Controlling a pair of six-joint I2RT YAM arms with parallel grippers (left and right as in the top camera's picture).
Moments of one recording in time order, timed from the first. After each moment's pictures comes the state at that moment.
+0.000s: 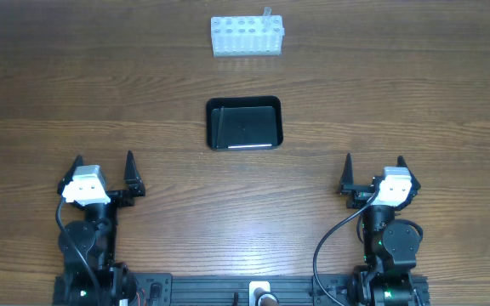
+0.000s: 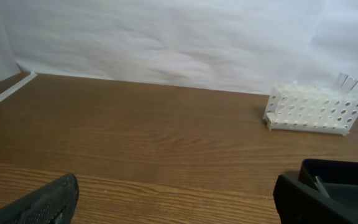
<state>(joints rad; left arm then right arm) 0.07 0.01 0.01 -0.07 -0.01 -0.07 0.03 0.01 0.01 -0.06 0.10 -0.03</state>
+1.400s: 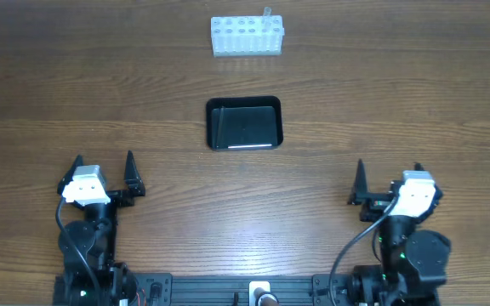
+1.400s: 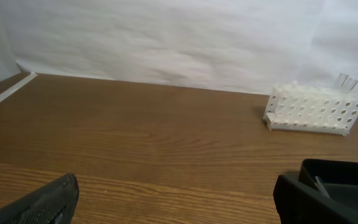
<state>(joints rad) 0.07 0.01 0.01 -0.07 -0.01 -0.07 0.03 0.07 0.40 -0.50 0.10 -0.02</state>
